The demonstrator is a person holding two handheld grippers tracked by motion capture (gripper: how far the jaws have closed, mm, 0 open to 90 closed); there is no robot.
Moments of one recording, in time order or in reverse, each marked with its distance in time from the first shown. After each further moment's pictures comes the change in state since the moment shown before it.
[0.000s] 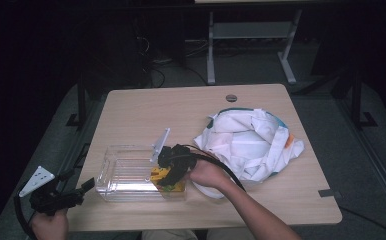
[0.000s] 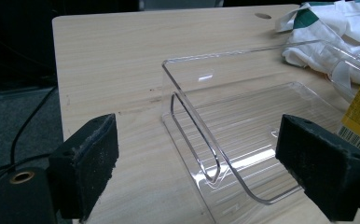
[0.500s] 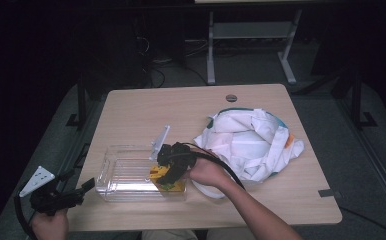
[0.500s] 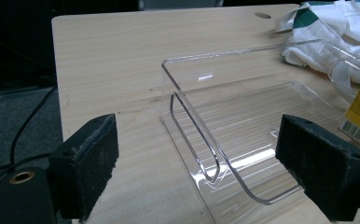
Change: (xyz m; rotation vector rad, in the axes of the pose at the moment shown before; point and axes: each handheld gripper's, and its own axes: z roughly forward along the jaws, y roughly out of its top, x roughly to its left) left arm 0.000 0.000 0.000 0.002 0.000 0.001; right arm 0.001 0.004 -0.007 -0.011 -0.009 -0.002
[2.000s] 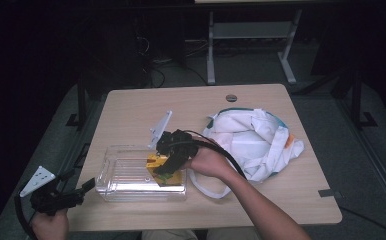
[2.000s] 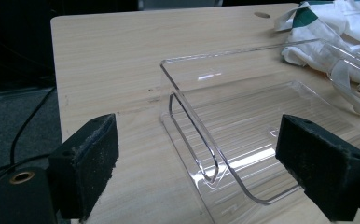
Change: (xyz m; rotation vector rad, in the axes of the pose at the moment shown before) left arm -0.001 0.000 0.001 -0.006 -0.002 0.006; right arm 0.000 0.020 -0.042 -0.054 -0.036 -0.028
